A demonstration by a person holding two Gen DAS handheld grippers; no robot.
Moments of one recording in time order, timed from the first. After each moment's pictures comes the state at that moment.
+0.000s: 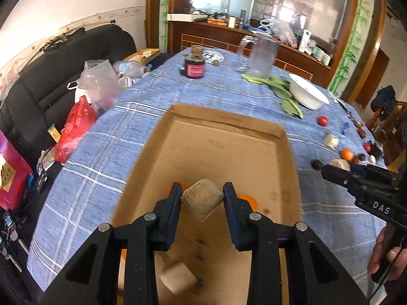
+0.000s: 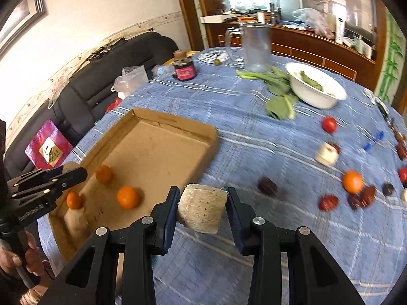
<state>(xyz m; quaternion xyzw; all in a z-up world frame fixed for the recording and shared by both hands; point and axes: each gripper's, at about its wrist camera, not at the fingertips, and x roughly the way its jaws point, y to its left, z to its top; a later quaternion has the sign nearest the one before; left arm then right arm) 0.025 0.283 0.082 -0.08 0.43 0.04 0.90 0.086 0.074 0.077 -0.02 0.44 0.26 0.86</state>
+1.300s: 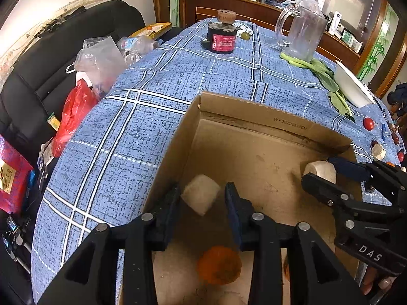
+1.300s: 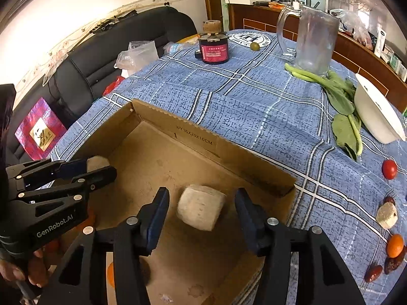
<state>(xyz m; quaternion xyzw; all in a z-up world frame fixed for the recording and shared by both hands) 0.113 0.322 0.029 -0.07 0.49 0.07 0.86 0.156 0.175 0.031 -0.08 0.47 0.28 0.83</state>
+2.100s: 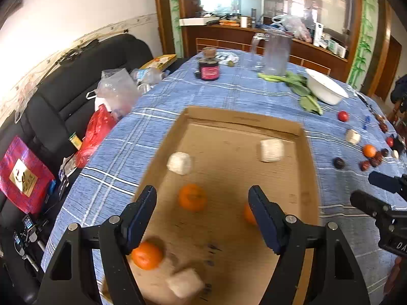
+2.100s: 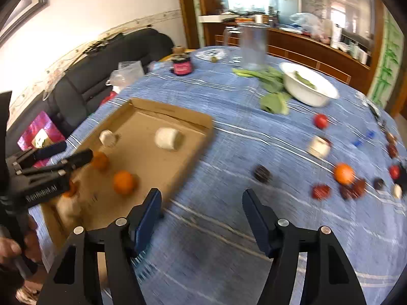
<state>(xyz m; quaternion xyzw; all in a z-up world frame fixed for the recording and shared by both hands) 0.025 0.260 0.080 -0.02 0.42 0.10 0.90 0.057 0.058 0.074 -0.05 0.43 0.23 0.87</state>
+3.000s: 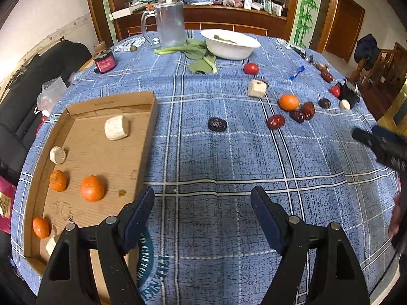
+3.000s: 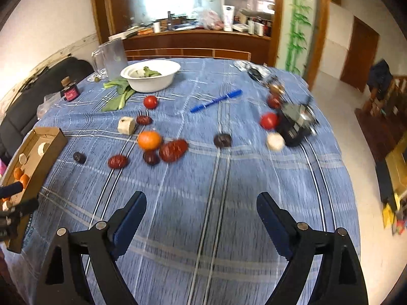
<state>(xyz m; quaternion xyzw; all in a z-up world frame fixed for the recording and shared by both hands) 0.037 0.079 0.056 0.02 0.48 -0.02 0.87 0.074 -0.176 0.064 -0.01 0.42 0.06 0.90</state>
